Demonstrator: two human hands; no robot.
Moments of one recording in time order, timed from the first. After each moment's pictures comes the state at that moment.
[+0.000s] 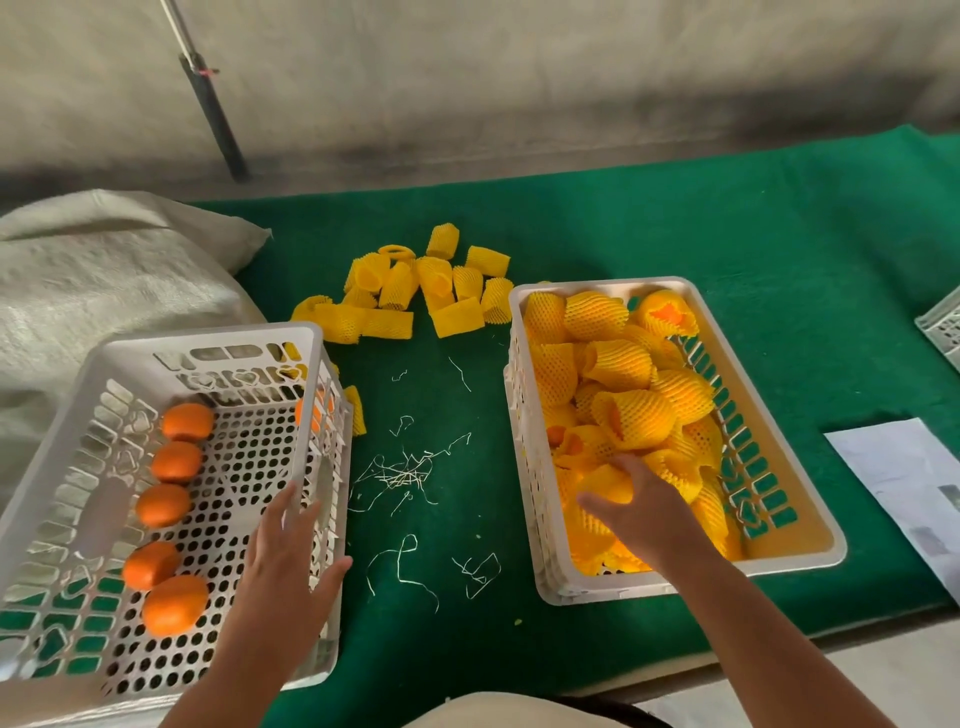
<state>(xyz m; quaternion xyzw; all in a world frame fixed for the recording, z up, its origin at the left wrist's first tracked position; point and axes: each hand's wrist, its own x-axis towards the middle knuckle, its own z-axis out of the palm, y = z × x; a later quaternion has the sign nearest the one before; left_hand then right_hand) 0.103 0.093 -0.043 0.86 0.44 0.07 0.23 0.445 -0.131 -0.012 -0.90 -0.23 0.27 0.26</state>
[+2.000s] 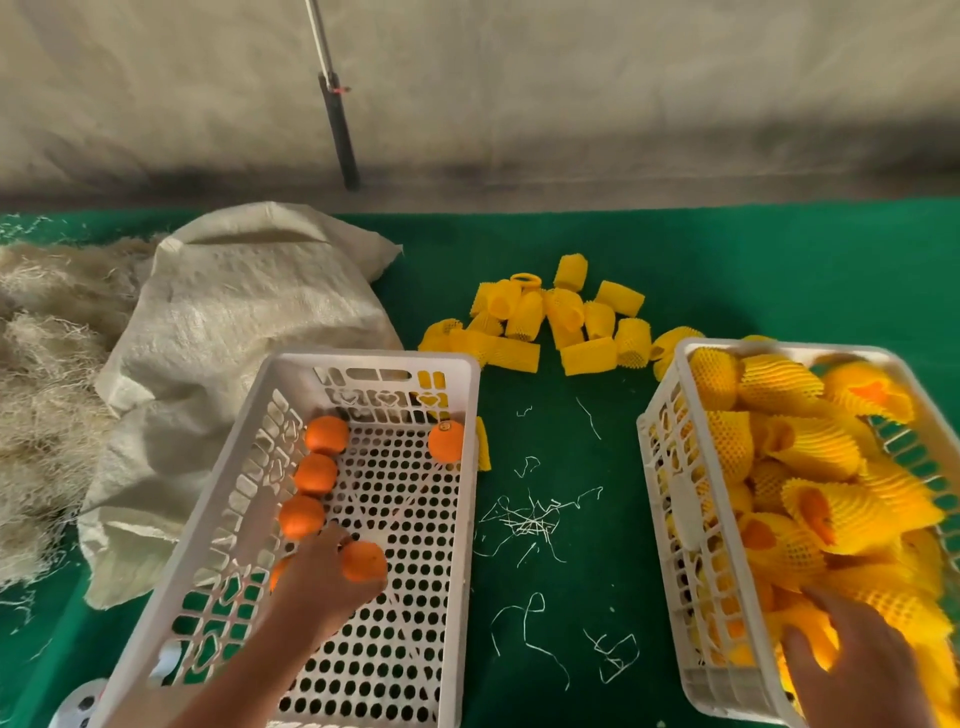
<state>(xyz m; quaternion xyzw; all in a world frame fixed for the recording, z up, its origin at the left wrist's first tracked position) 0.022 0.238 -0.070 0.75 0.58 0.02 0.32 0.390 -0.102 -0.036 -0.97 -0.16 0.04 0.20</state>
